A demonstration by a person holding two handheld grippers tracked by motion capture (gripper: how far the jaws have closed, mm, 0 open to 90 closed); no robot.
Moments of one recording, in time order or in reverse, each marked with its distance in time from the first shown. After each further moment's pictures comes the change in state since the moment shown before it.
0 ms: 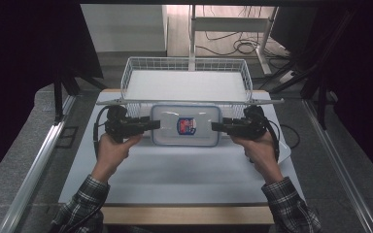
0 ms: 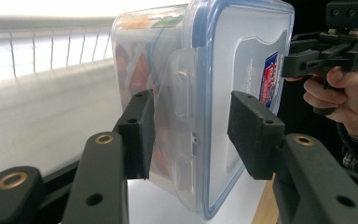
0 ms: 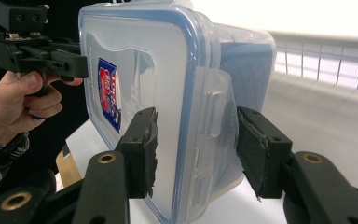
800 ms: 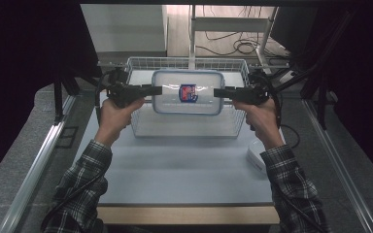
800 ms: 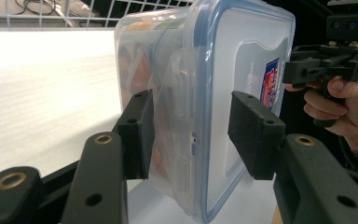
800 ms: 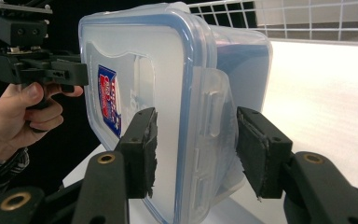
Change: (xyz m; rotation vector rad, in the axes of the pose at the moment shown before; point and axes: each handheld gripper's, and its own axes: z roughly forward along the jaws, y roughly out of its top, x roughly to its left) left arm 0.019 0.081 0.008 -0.035 0.004 -0.020; right arm -0.022 0.080 0.001 -0.046 -0.010 0.031
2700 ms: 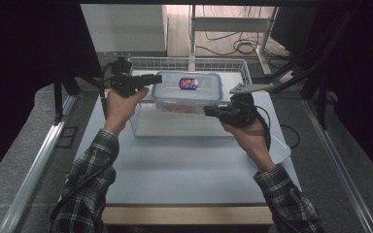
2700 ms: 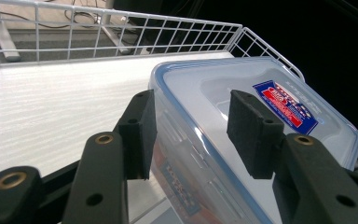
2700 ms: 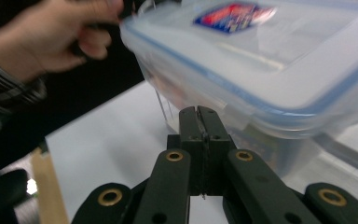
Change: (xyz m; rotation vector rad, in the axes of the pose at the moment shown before) left arm 0.011 0.019 0.014 -0.036 0.143 -0.018; right arm 0.056 -0.045 0.013 0.036 -0.025 -0.266
